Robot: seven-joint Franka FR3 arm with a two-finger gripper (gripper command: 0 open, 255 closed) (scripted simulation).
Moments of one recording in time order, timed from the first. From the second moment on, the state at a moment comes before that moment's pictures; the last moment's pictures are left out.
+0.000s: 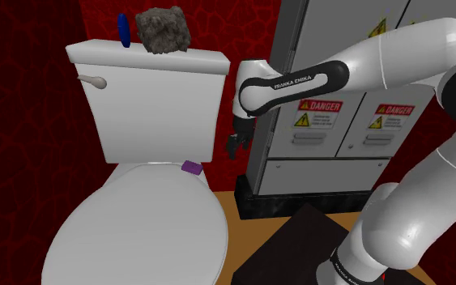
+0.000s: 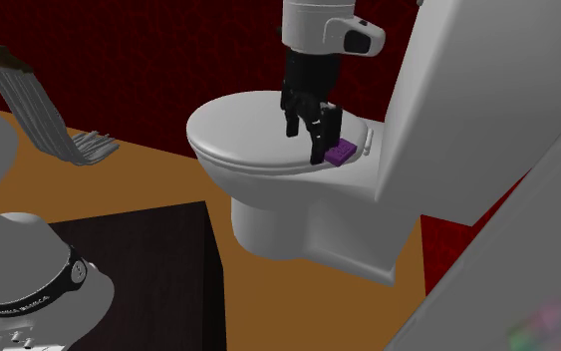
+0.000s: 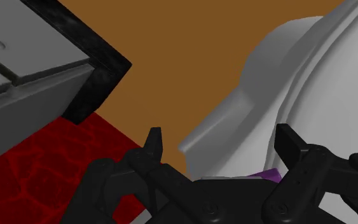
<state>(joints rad) 0.12 -0.19 -0.01 -2.28 0.01 2.06 -0.09</state>
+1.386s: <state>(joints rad) 0.18 0.31 0.06 -1.95 0.15 2.32 -0.28</state>
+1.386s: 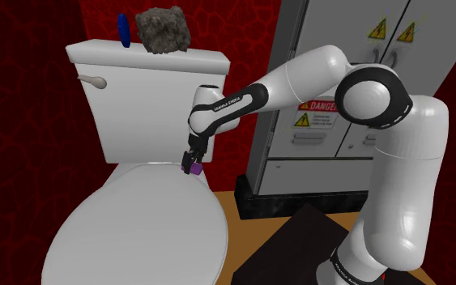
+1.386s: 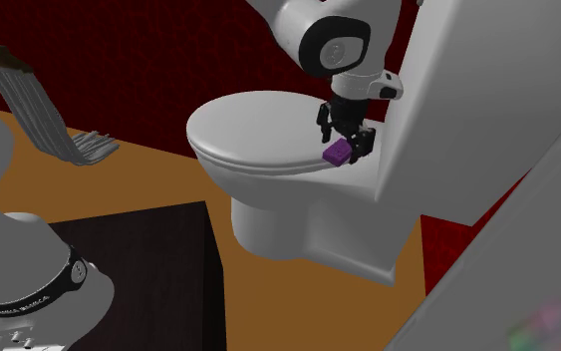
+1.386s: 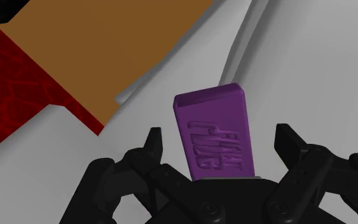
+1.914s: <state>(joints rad) 0.18 0.32 0.06 -1.95 0.15 2.32 -0.28</state>
